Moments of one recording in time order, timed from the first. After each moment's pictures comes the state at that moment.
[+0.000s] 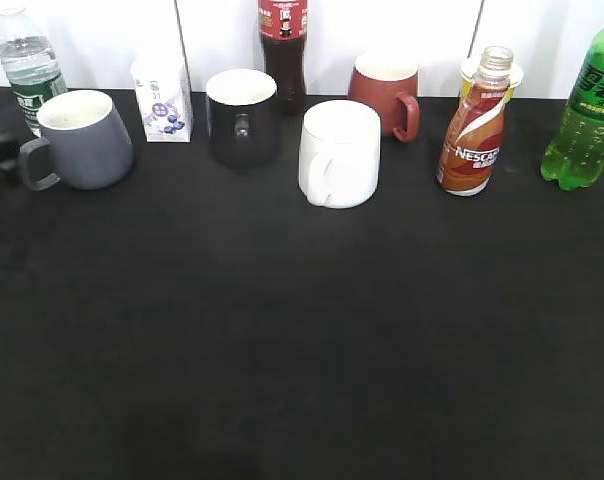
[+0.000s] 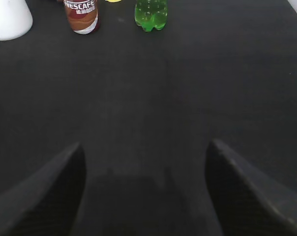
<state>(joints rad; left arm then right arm) -0.01 1.62 -0.54 0.12 -0.68 -0.02 0.06 -0.01 -0.50 -0.01 1.04 0.02</state>
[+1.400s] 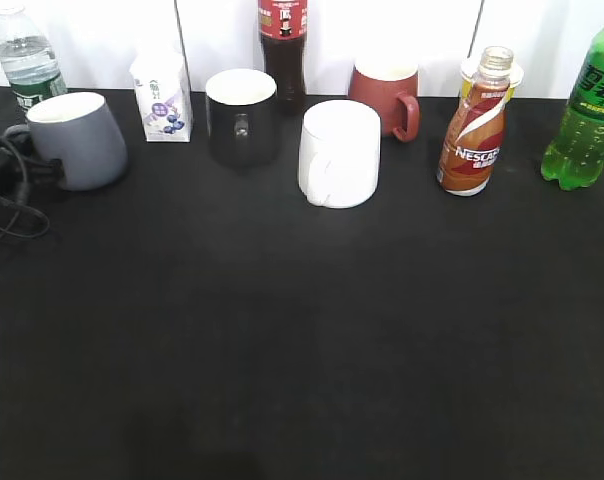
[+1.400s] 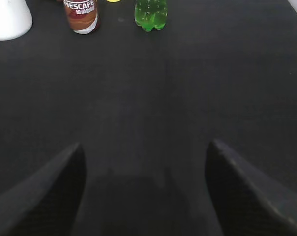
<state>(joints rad) 0.01 2.06 -0.80 0.08 -0.98 -0.02 0.06 -0.01 -0.50 -0.01 1.04 0.02</state>
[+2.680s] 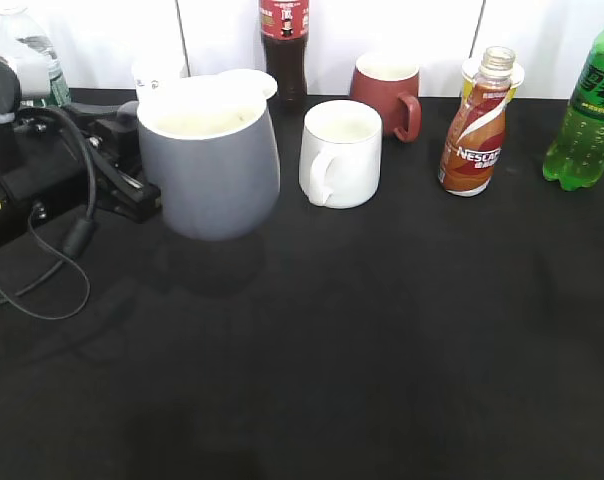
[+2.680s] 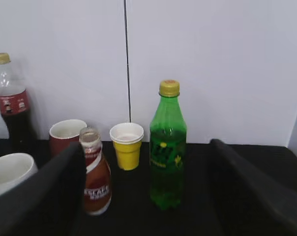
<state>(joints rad) -0.45 1.48 -0.49 0.26 -0.86 -0.07 0.06 0.55 -0.52 0.01 0.06 0.02</state>
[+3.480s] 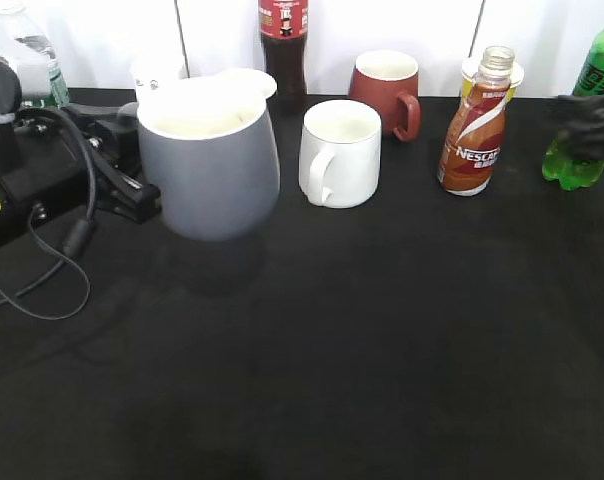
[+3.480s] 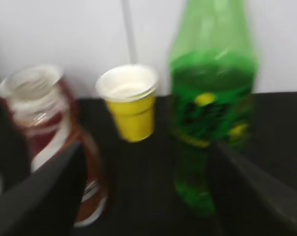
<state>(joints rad) -0.45 1.48 -0.49 0.26 -0.85 -0.07 0.10 1.49 -0.52 -0.18 -0.68 0.21</state>
